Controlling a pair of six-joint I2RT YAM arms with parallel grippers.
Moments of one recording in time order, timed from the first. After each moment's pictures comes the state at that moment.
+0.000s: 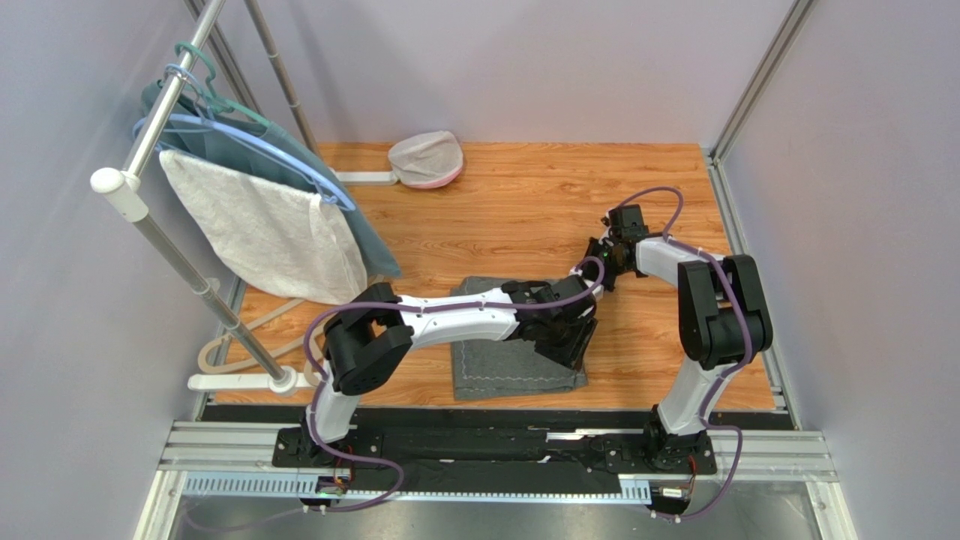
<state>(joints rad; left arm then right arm) -1.16 2.01 1.52 -0.49 0.12 -0.62 0.14 1.80 1.03 -0.35 -0.39 0.53</state>
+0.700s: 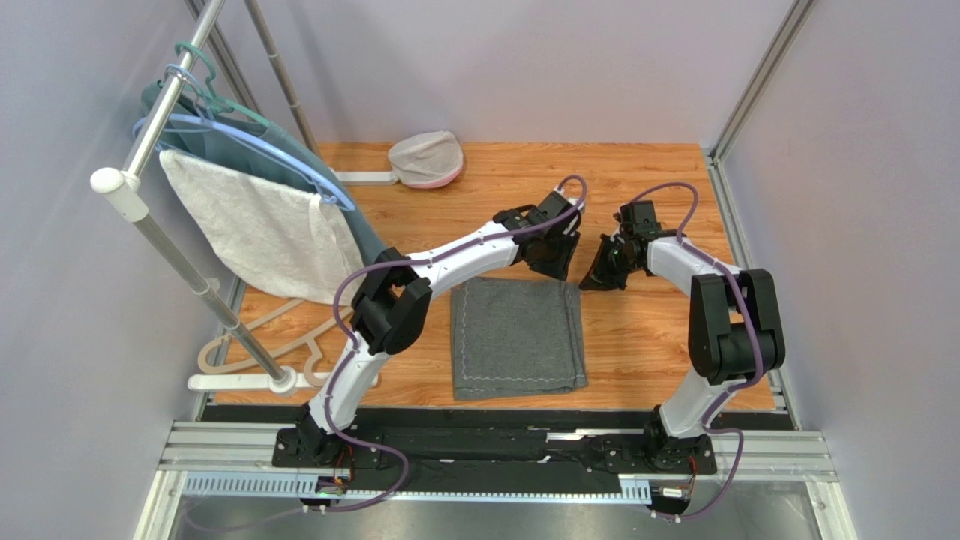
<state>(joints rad) -0.88 2.27 1.99 -0.62 0.02 -0.43 0.11 1.70 1.03 -0.44 -0.33 0.51</state>
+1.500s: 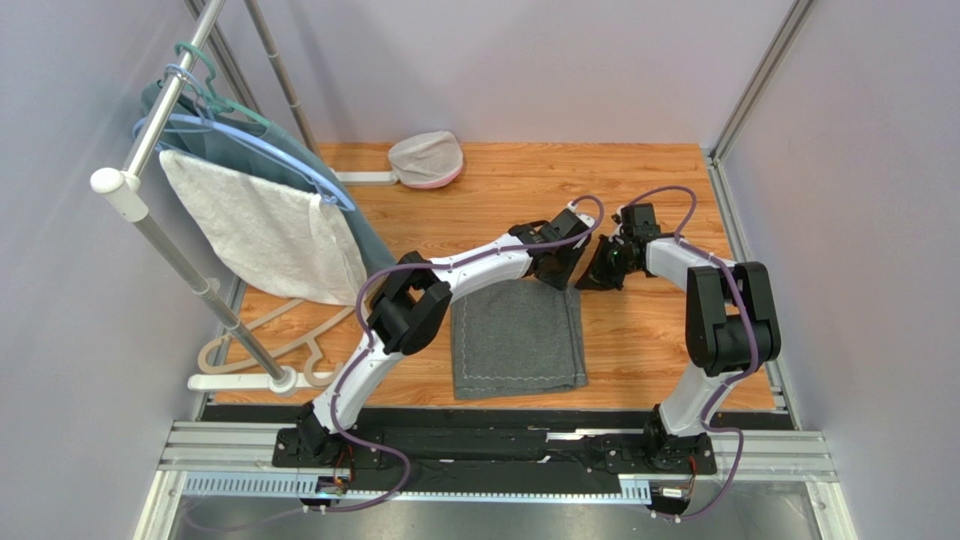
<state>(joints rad) -0.92 2.39 2.02 -0.58 -0.08 -0.31 0.09 1.75 1.01 -0.37 -0.40 0.52</state>
